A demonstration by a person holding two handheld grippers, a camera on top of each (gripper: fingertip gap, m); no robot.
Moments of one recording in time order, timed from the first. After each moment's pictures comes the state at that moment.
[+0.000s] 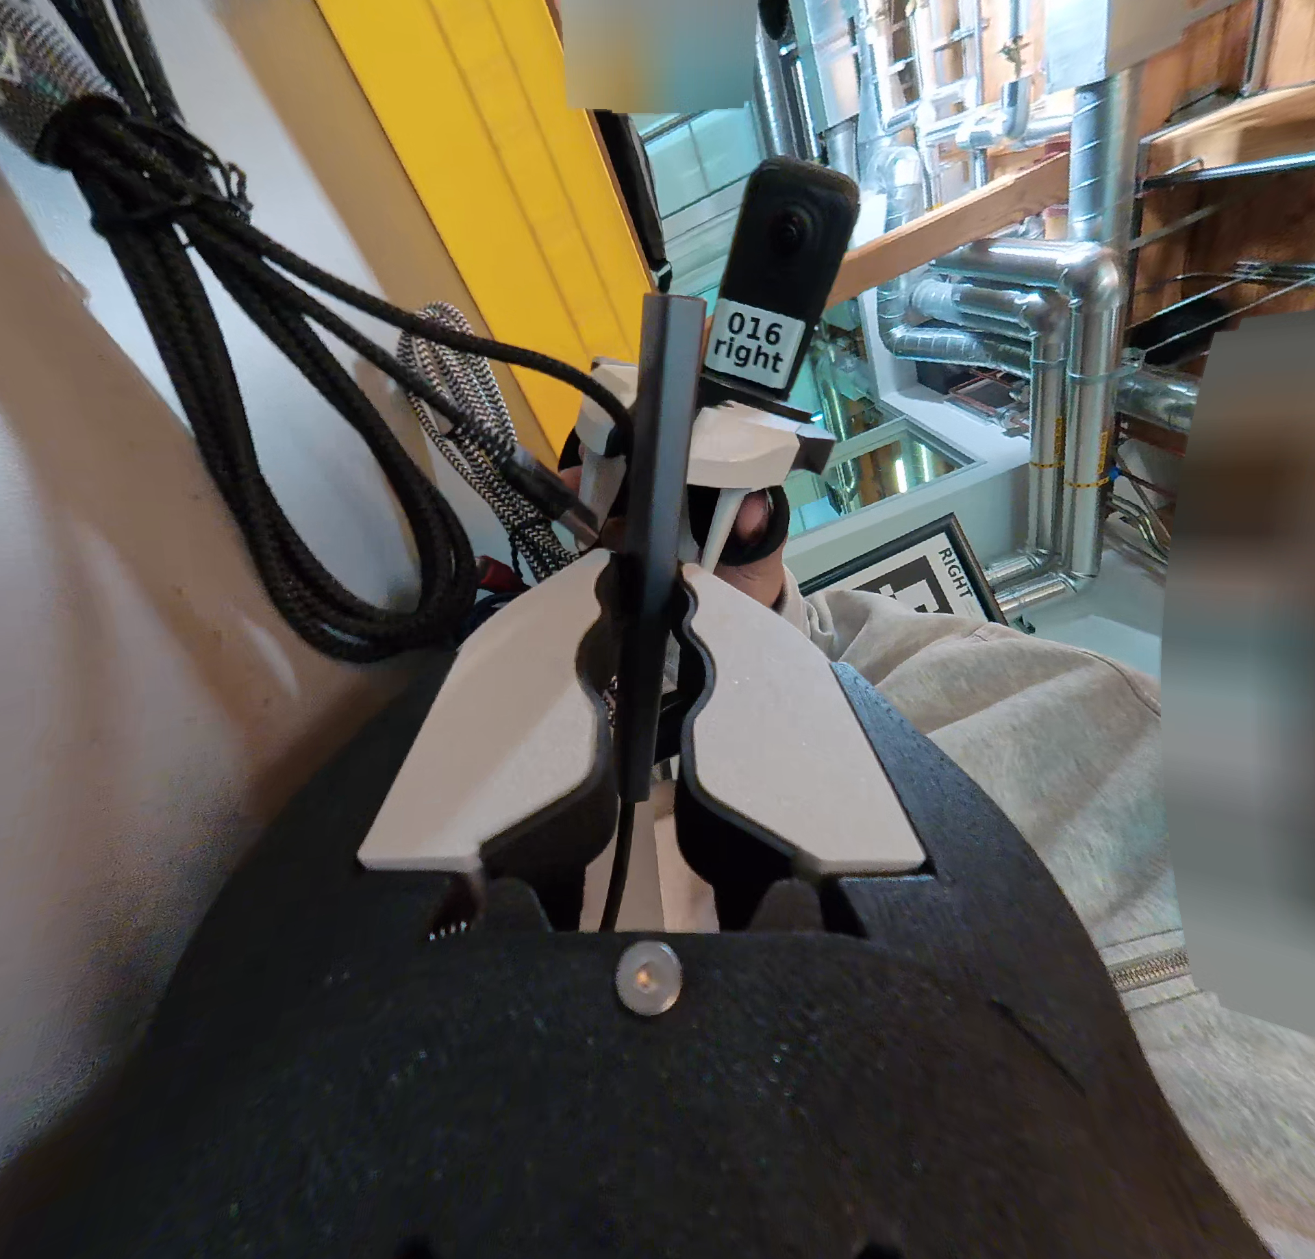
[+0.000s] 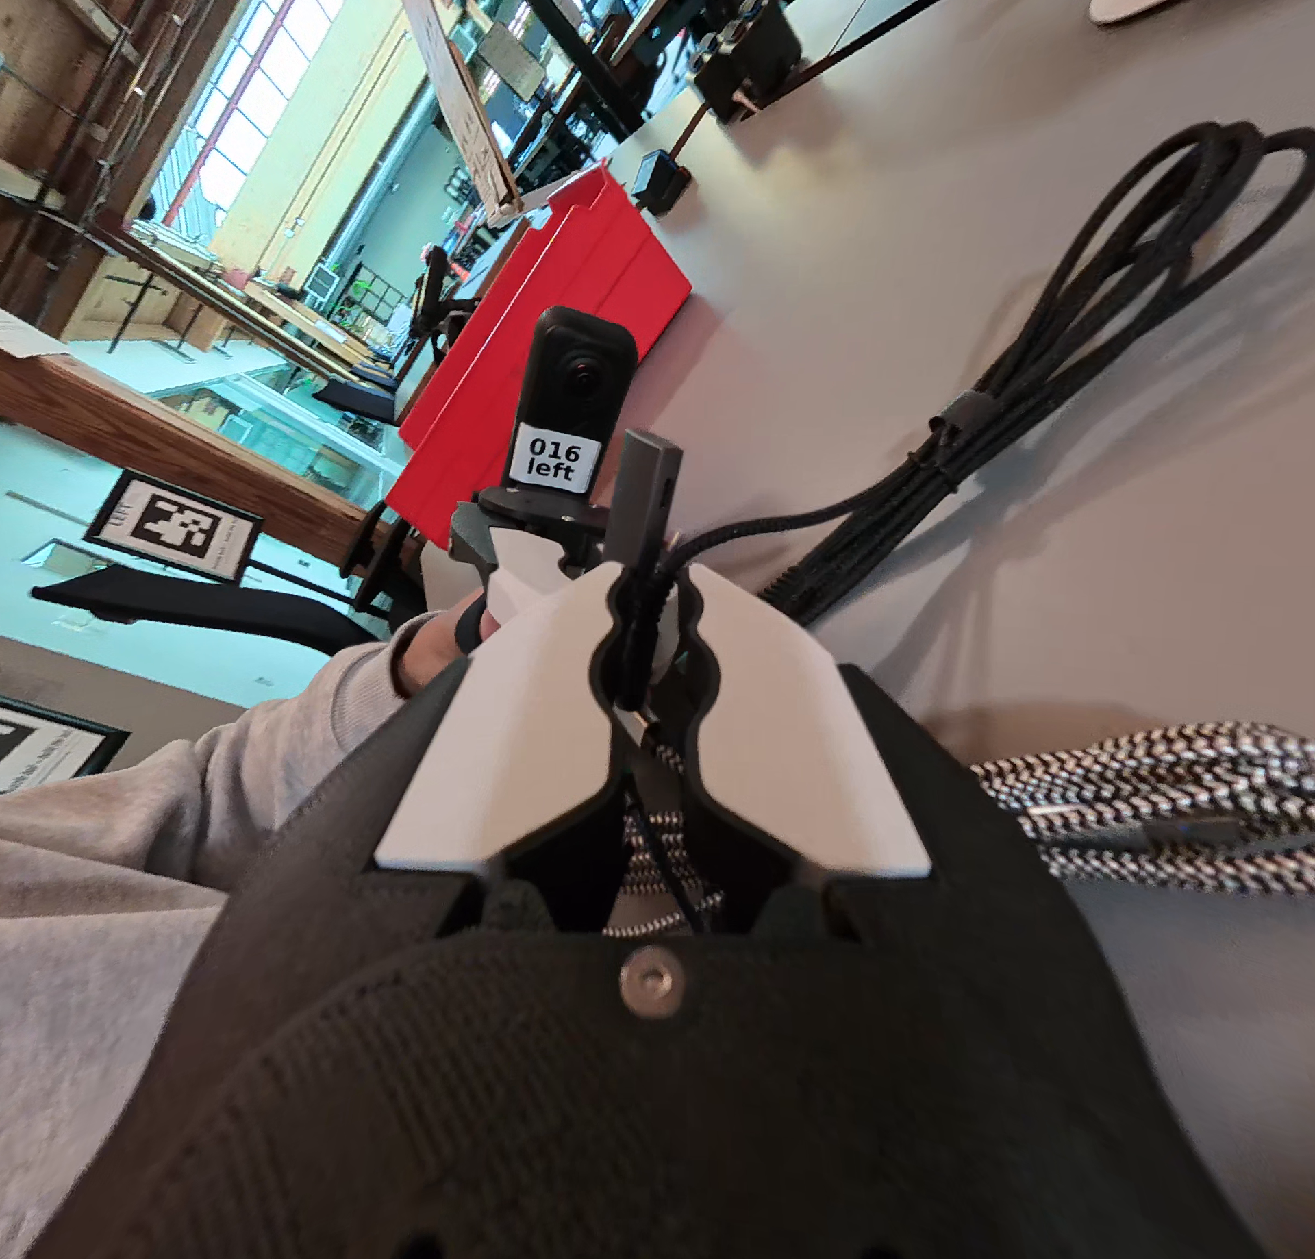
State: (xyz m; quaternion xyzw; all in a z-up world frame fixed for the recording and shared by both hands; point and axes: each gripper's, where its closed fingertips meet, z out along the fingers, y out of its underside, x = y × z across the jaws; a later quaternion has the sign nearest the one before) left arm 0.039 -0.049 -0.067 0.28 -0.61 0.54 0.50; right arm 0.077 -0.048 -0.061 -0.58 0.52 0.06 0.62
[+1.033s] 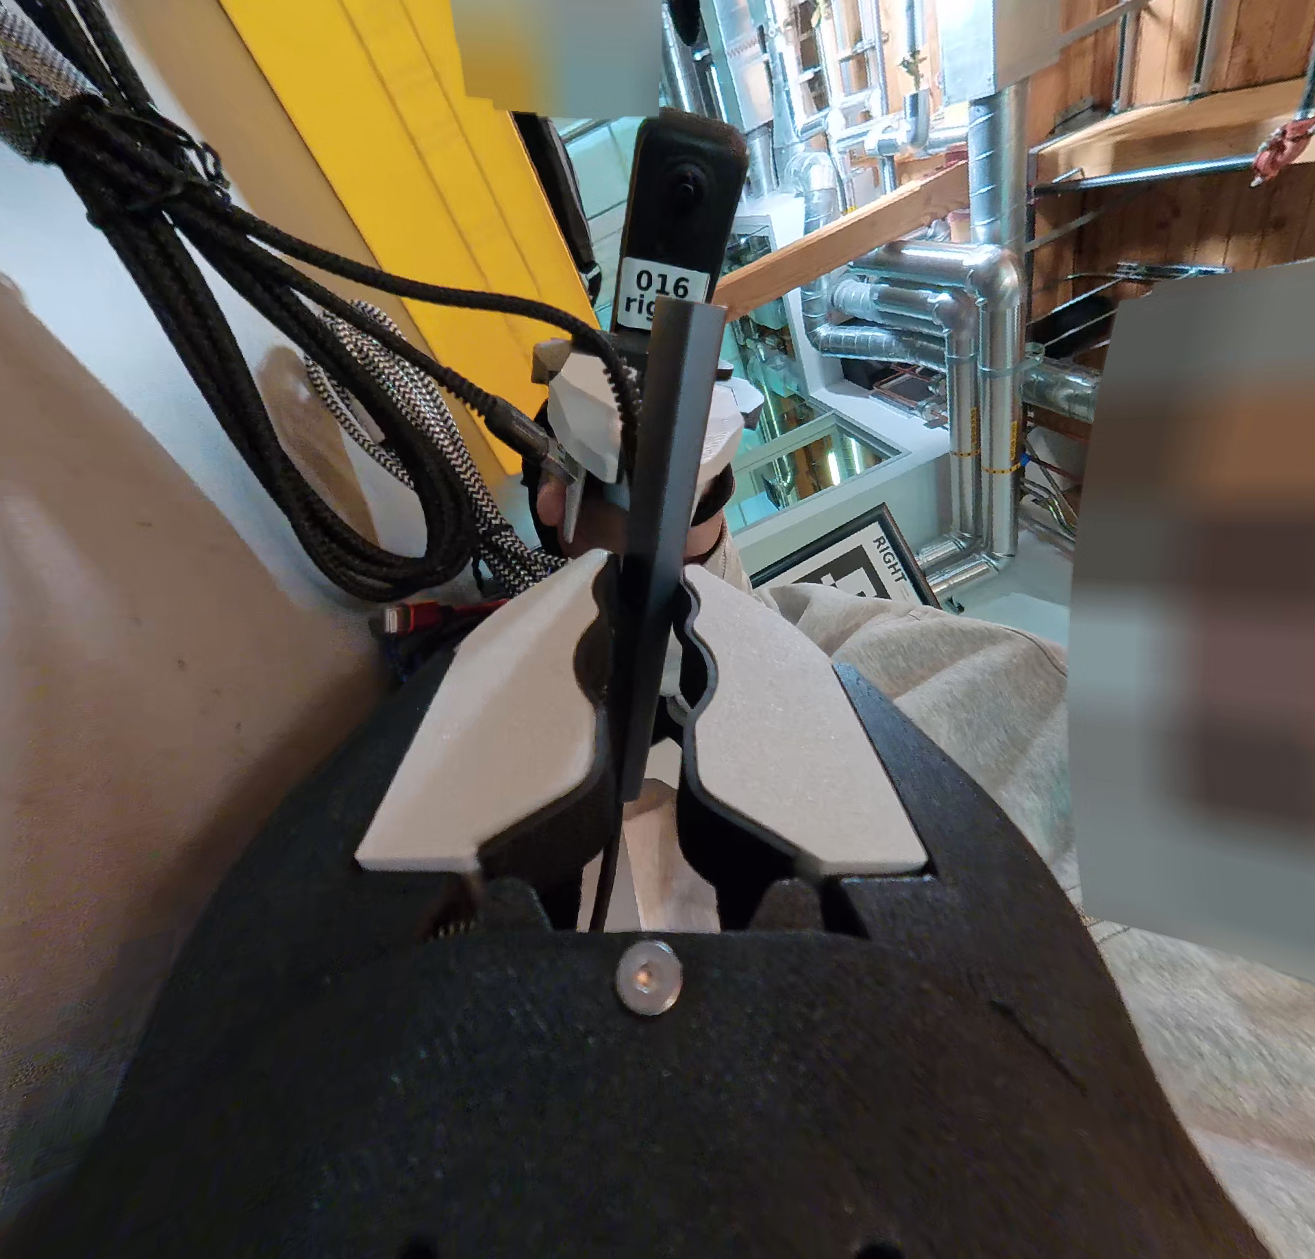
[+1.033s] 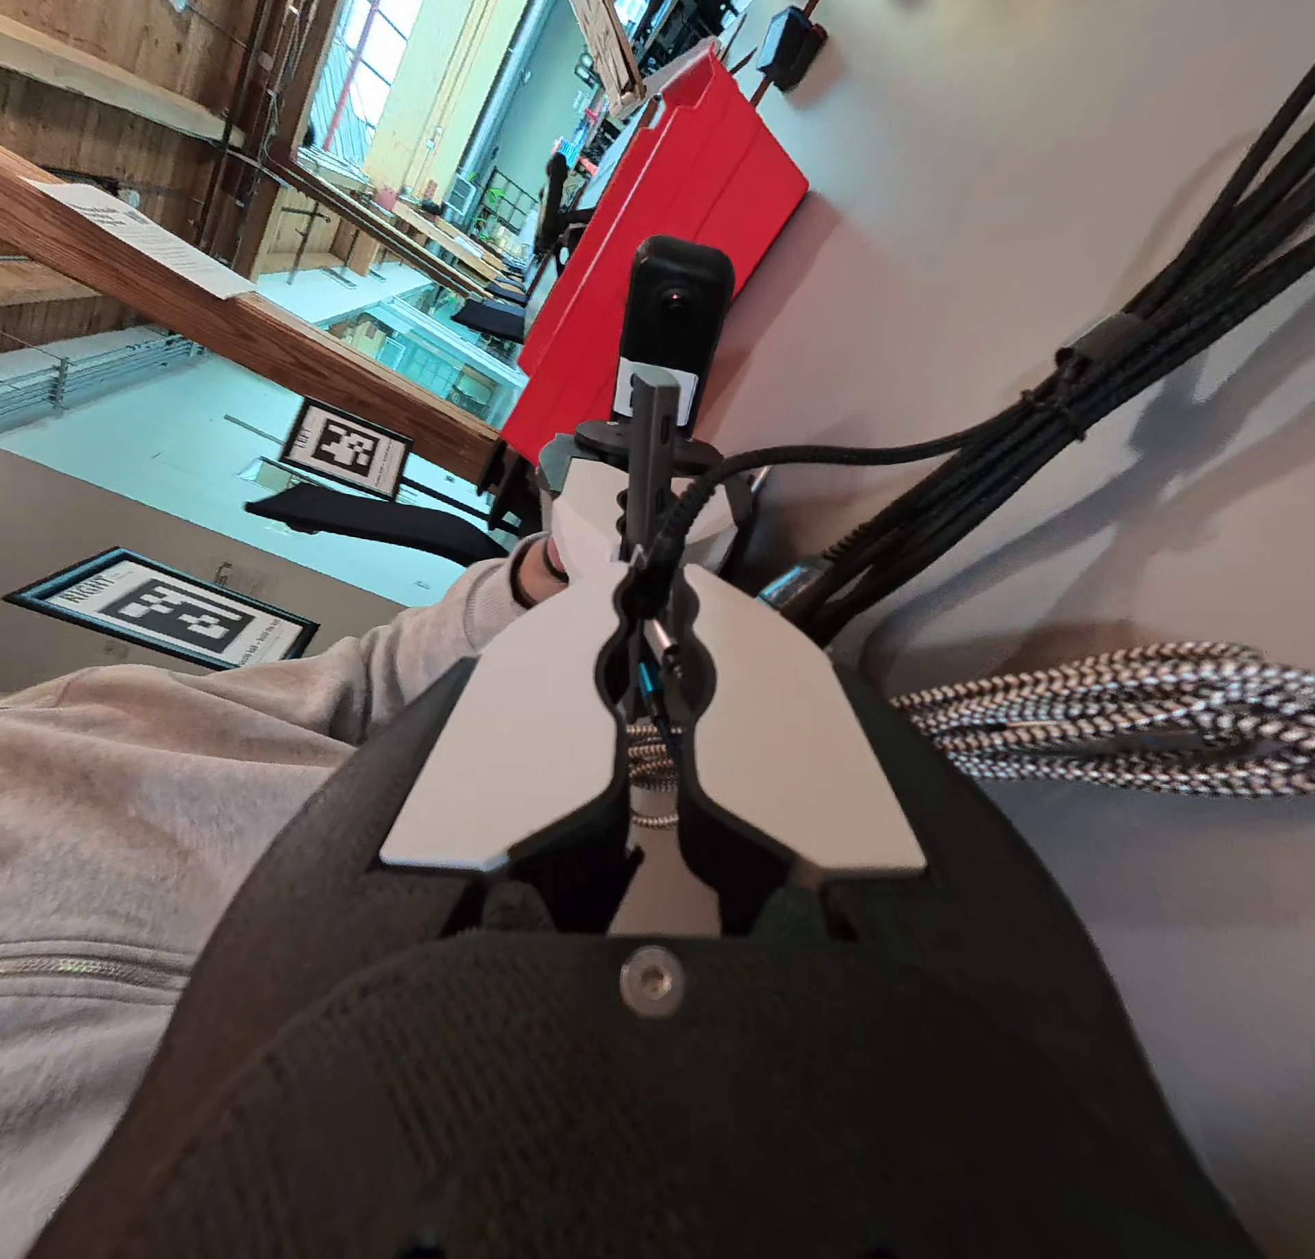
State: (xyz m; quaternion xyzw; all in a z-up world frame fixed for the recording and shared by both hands) left arm 0.040 -0.043 -0.056 0.25 -0.59 0.56 0.53; right arm 0.061 -0.055 -0.051 -0.60 0.47 0.18 0.62
